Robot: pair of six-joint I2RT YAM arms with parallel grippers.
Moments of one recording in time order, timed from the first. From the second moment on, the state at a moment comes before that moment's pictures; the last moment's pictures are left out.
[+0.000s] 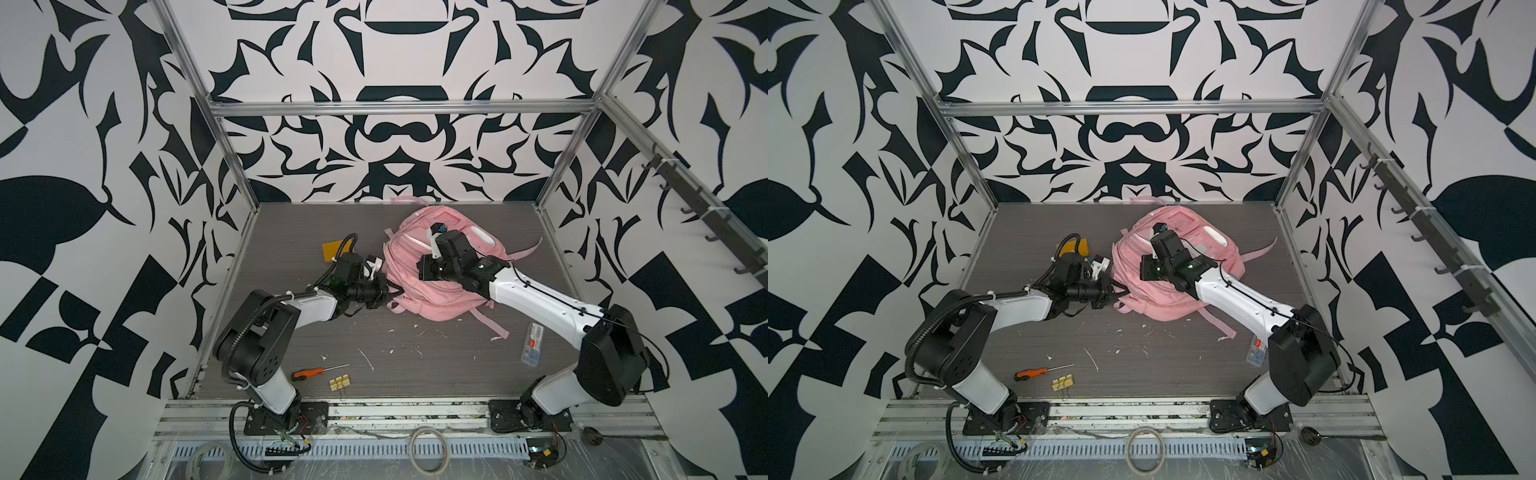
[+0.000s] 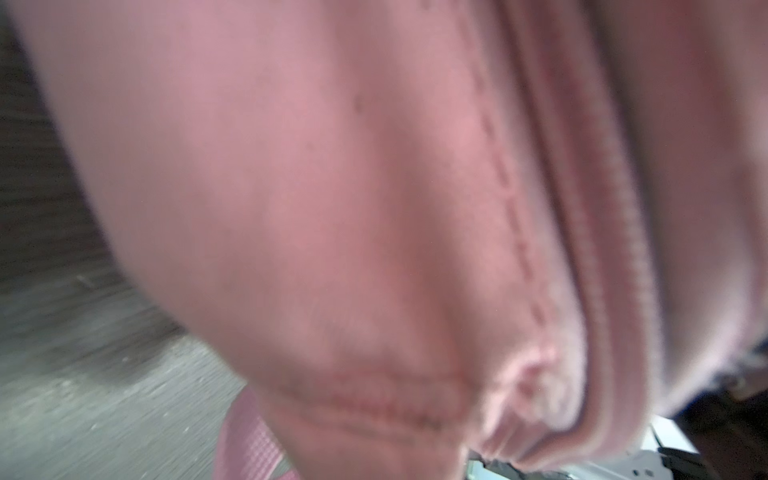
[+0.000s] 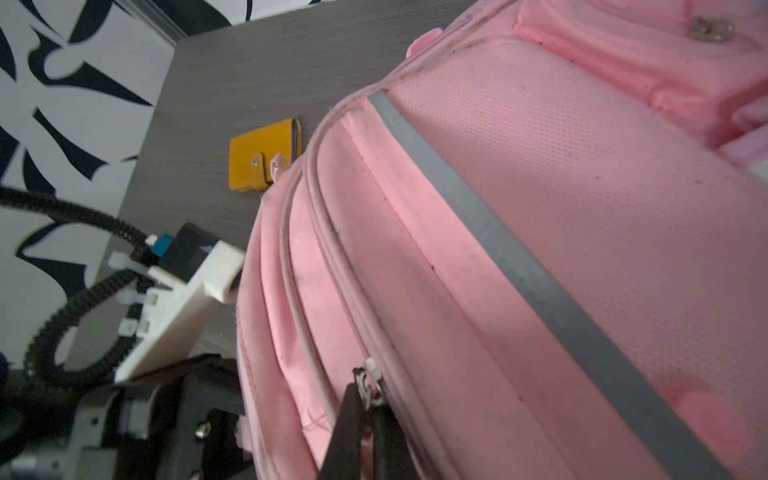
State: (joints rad) left arm -0.54 1.63 0.74 0.30 0.76 -1.04; right arm 0.64 1.51 1.14 -0.35 -0.04 0.60
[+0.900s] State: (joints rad) left arm -0.72 1.23 0.90 -0.35 0.36 -0.43; right arm 0.65 1.48 1.13 -0.34 -0.08 0.83
